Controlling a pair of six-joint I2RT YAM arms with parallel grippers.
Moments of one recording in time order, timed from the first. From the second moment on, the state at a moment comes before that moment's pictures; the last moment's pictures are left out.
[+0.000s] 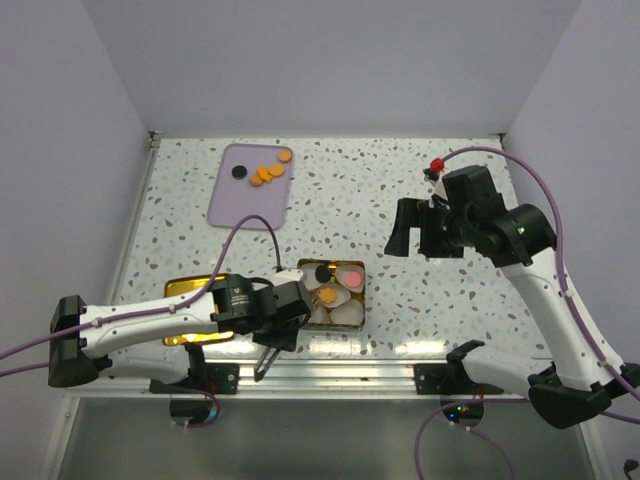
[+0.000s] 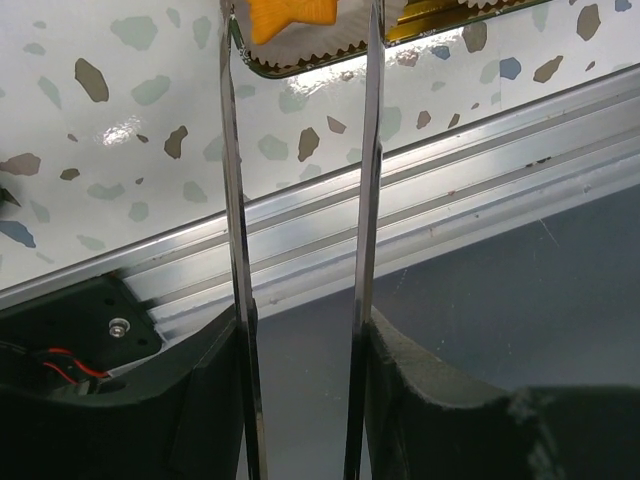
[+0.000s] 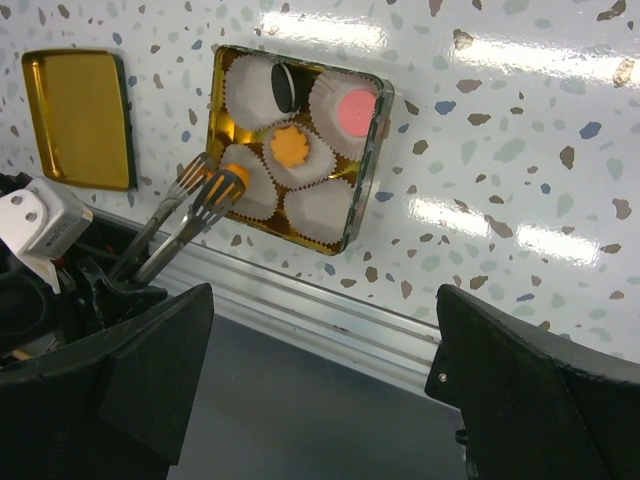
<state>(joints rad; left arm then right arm) -1.27 1.16 0.98 -1.08 -0.13 -1.02 0.48 1.13 1.50 -1.26 -0.12 0.47</state>
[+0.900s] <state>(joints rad) -1.26 1.16 1.04 -1.12 -0.20 -1.02 0.48 1.19 1.49 -1.24 -0.12 0.48</state>
